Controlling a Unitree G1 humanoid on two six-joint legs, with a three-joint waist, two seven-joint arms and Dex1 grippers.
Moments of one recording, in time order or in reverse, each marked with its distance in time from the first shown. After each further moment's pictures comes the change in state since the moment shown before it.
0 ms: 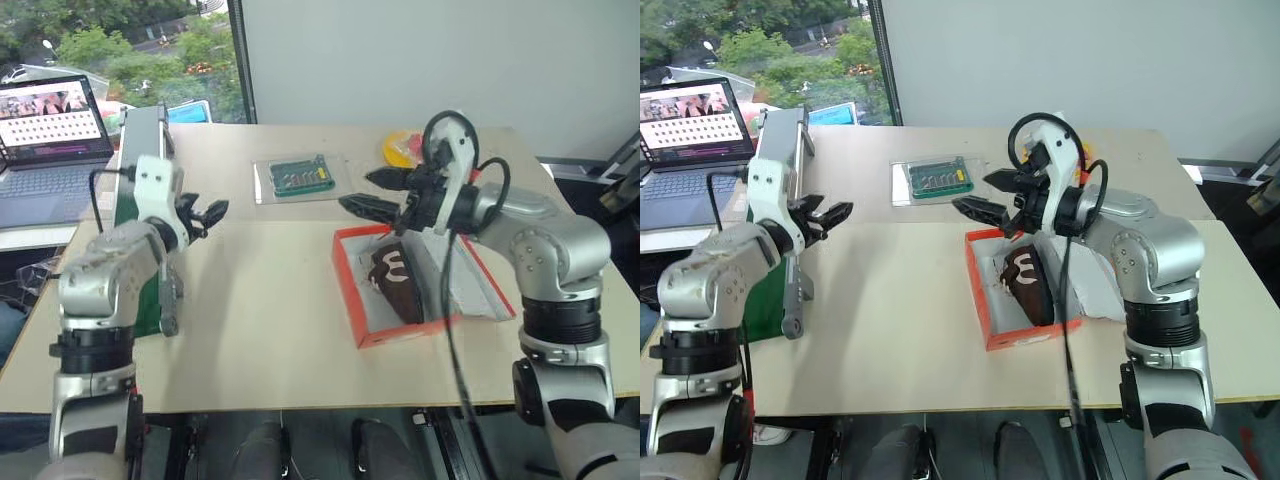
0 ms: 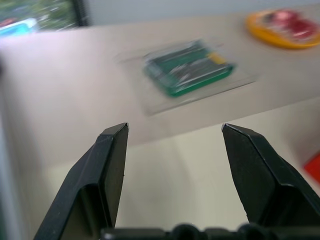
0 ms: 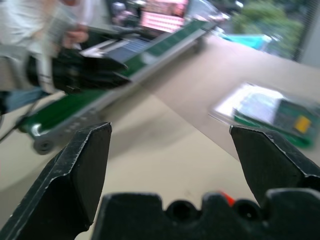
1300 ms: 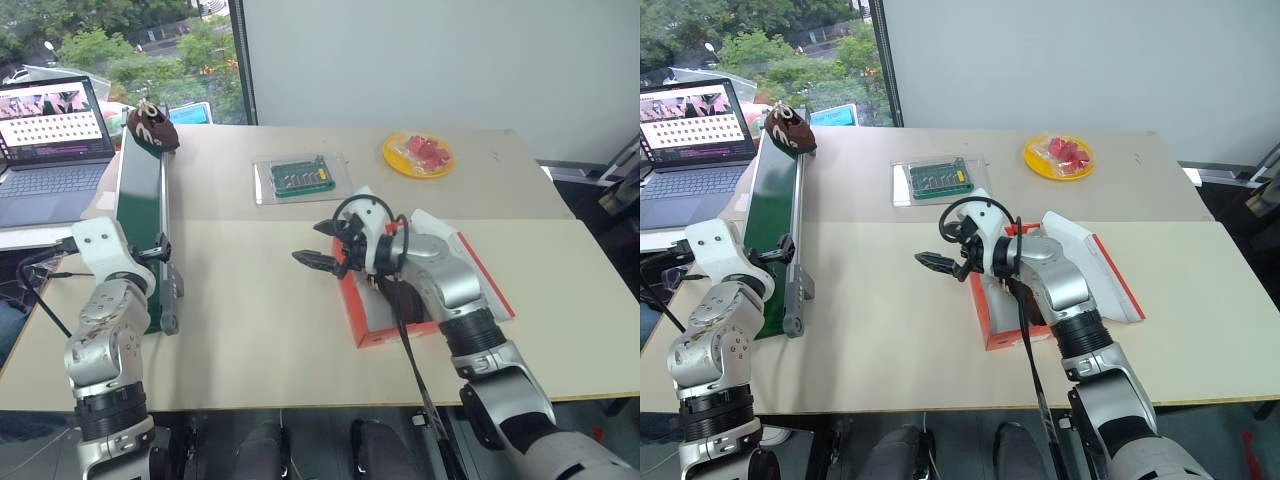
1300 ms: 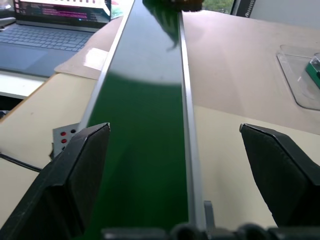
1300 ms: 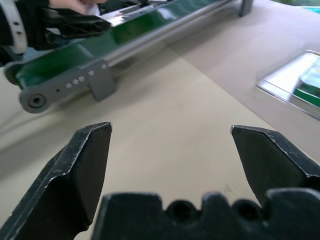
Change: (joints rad) left arm 0.224 -0.210 0.224 -0.123 0.081 -0.128 0.356; right arm 0.049 0.229 0.180 0.366 -0.283 -0.396 0.059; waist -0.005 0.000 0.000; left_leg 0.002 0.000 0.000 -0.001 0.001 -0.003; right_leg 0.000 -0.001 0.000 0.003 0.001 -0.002
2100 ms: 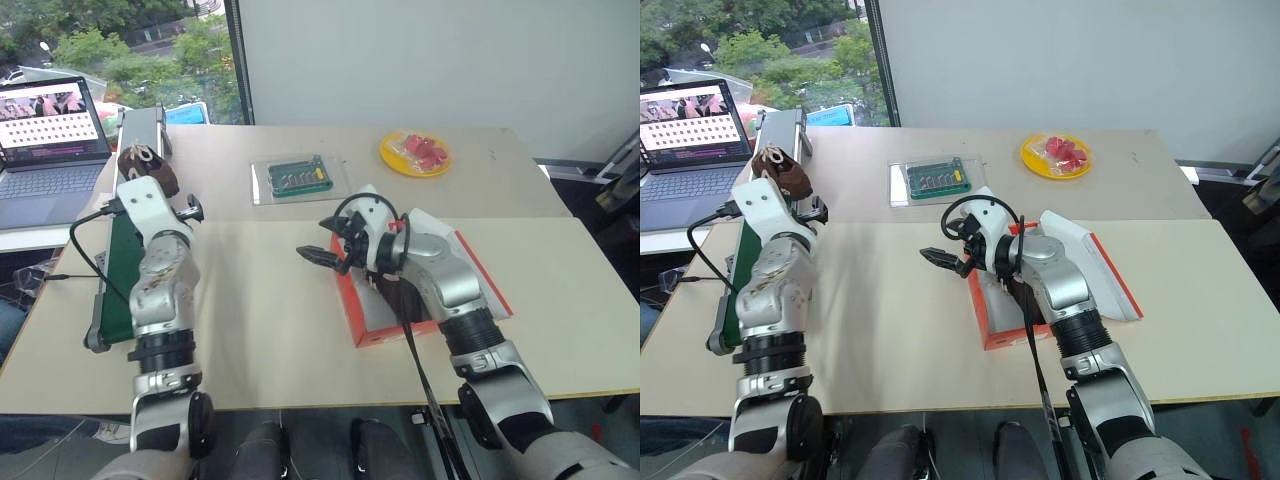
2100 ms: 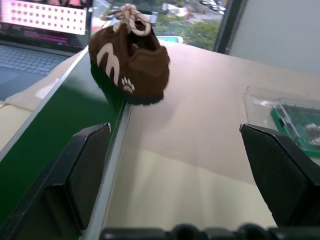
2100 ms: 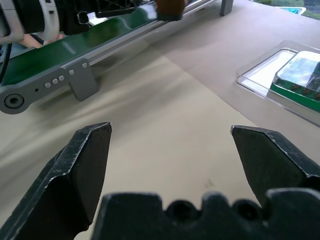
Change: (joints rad) left arm -0.332 -0.169 -0.086 0.358 0.140 -0.234 0.237; right arm -0.008 0.014 -0.011 0.022 -0.034 -0.025 -0.010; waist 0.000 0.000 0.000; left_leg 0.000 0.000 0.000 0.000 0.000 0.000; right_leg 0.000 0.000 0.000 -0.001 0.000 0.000
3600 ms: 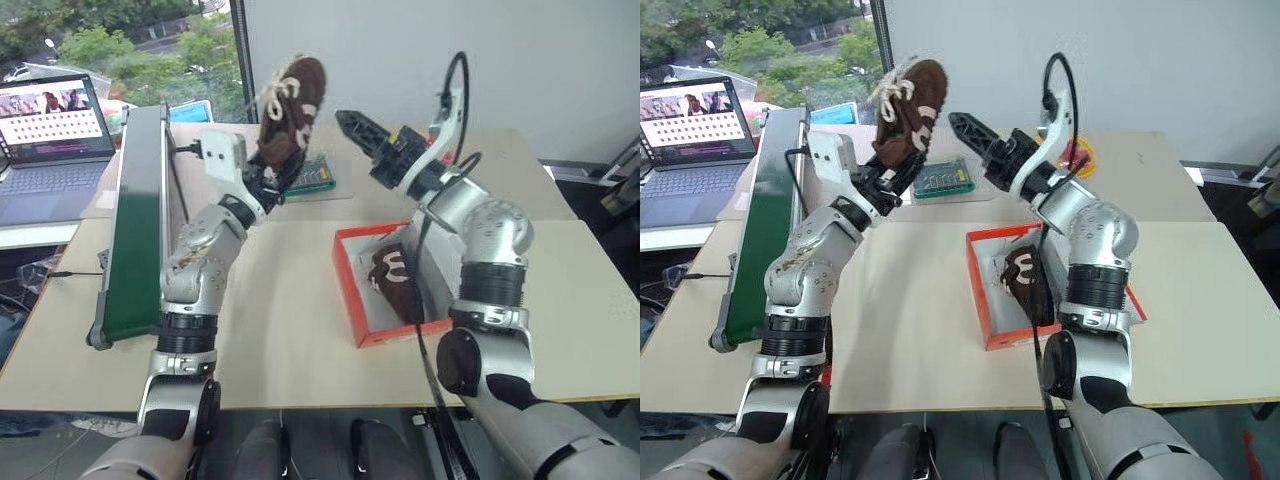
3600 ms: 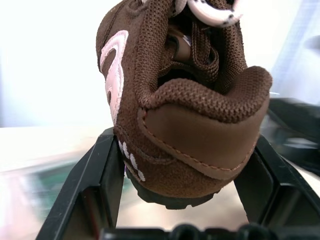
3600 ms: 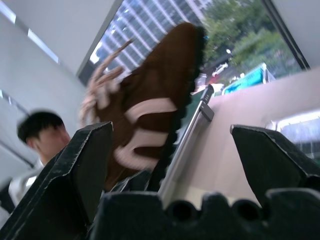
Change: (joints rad) left arm -0.059 0.014 -0.248 -0.181 -0.372 0.028 -0.681; right arm -0.250 0.126 -0.644 0.069 0.576 0.503 -0.470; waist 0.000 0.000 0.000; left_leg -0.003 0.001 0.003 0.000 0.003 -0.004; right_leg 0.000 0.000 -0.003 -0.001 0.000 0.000
